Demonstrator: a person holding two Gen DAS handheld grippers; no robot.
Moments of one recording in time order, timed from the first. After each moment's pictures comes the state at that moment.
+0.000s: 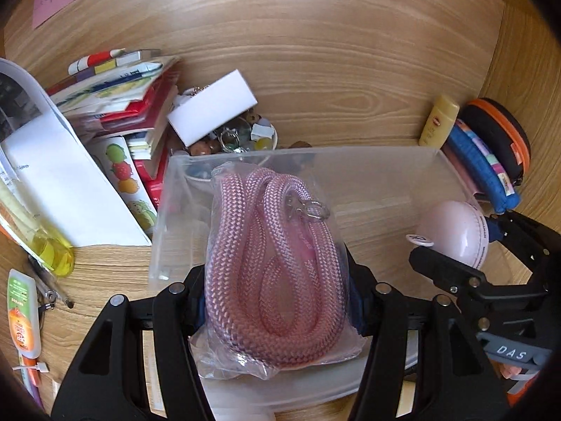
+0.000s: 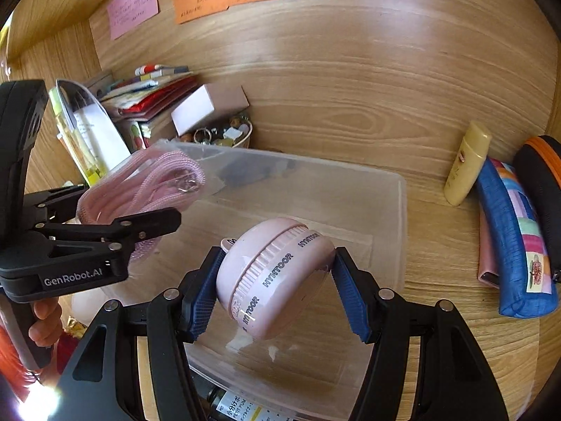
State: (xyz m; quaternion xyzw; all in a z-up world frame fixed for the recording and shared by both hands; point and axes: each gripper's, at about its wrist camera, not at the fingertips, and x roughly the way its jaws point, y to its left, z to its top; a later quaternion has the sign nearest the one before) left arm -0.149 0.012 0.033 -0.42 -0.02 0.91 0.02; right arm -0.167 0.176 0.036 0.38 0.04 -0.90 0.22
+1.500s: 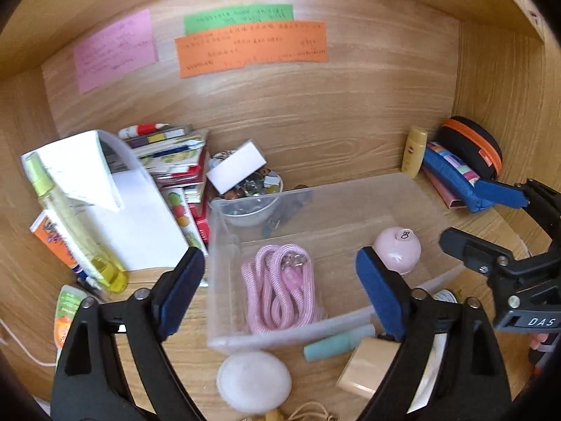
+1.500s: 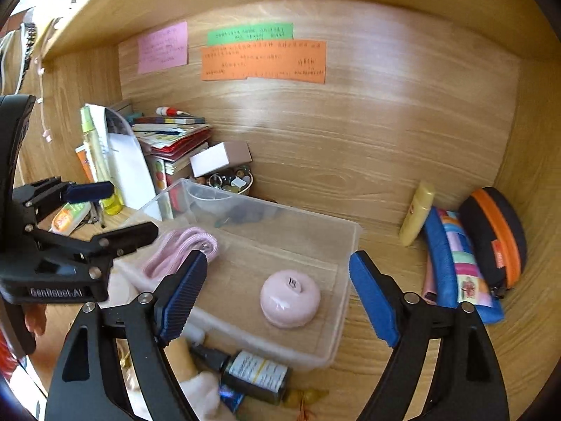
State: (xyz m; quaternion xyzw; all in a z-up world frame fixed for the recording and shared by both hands) left arm -0.074 0.028 0.087 -0.32 0.04 0.95 0.00; right arm -0.101 0.190 0.090 0.28 0.08 -0.94 0.20
